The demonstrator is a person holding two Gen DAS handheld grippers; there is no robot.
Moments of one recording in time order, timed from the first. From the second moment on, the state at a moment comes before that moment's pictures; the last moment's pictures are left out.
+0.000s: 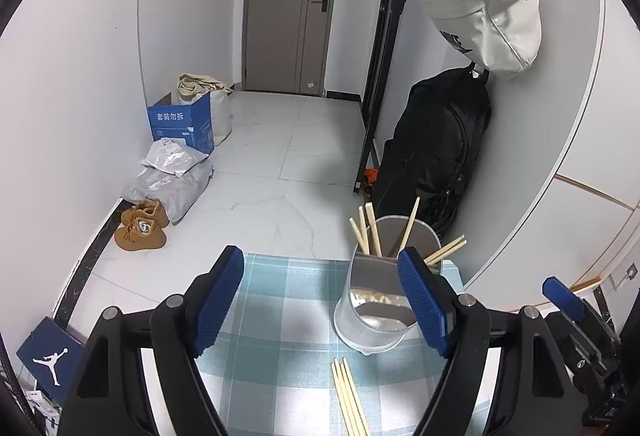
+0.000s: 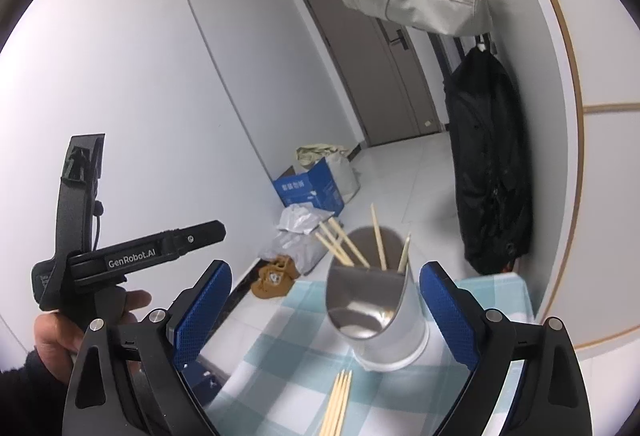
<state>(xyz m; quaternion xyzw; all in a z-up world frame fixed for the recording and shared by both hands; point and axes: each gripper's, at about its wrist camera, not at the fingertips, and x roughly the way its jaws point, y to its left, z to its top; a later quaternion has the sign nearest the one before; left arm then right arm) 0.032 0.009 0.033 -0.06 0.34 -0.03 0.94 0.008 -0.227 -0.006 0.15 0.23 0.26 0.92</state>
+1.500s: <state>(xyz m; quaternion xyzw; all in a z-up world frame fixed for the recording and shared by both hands) 0.043 0.081 -0.107 -0.11 0.46 0.02 0.88 0.051 -0.129 -0.183 -0.01 0.51 0.22 0.83</state>
